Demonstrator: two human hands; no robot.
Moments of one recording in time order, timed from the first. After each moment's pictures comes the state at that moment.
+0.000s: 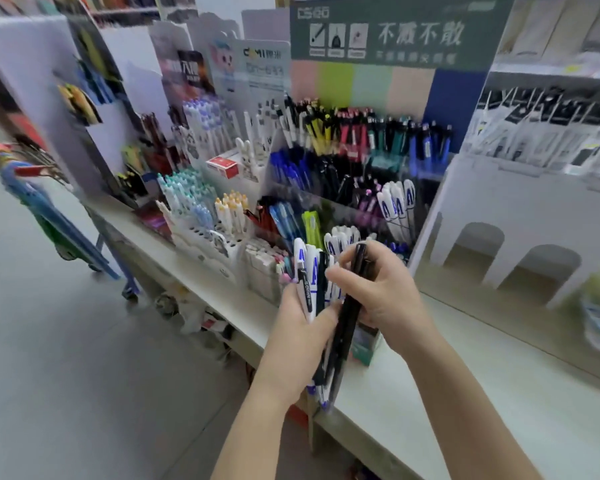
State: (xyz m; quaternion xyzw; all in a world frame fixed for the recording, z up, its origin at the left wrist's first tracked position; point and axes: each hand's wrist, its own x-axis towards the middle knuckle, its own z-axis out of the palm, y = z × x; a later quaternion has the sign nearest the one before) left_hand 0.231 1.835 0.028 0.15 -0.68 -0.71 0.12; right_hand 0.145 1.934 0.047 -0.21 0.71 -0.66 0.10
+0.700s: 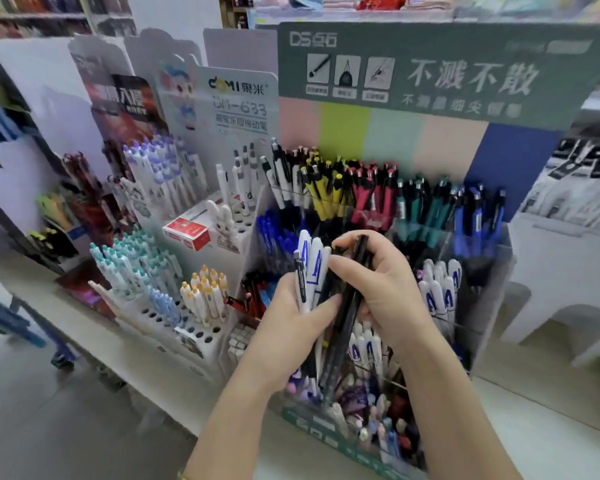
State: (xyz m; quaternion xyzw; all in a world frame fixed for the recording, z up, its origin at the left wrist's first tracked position) left_hand 0.065 1.708 0.044 0.06 -0.71 -0.70 0.06; right_hand 0.014 1.825 0.079 -0.15 0.69 -0.71 0.06
